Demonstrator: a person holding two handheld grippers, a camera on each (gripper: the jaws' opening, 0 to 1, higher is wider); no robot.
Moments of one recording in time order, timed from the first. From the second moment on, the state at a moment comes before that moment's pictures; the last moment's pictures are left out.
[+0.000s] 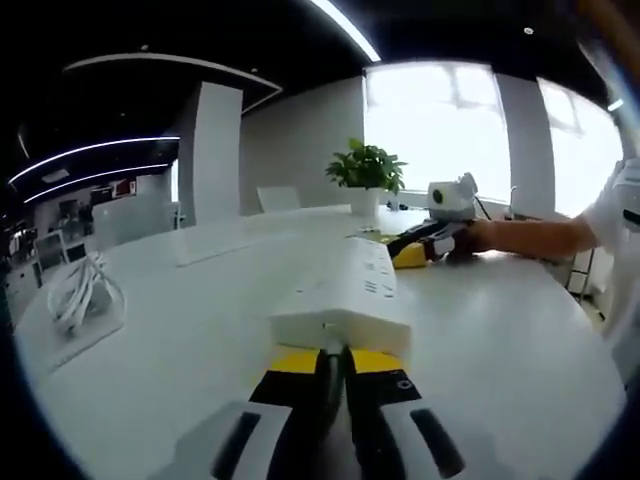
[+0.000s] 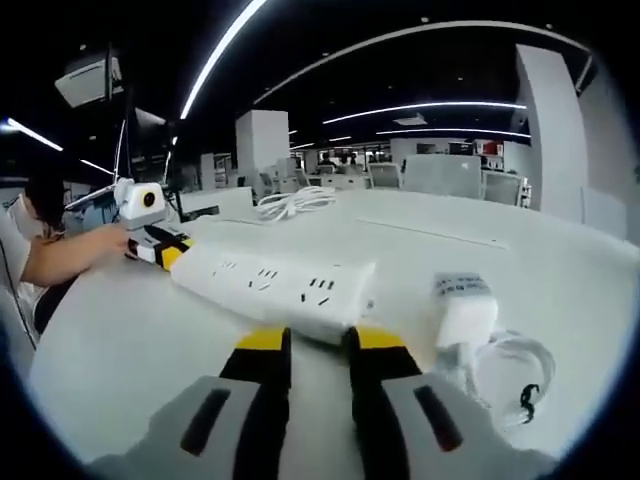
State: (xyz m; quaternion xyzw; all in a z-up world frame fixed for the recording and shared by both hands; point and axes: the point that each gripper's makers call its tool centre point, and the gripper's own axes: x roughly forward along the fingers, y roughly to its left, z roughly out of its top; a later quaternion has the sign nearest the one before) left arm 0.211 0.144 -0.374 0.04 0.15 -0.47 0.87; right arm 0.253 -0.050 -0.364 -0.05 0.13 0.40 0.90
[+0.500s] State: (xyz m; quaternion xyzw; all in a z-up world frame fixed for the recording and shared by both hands) left arm 0.211 0.144 -0.375 0.04 0.15 -0.48 0.87; right arm 0.244 -0.050 -0.366 -0.05 0.14 0.40 0.91
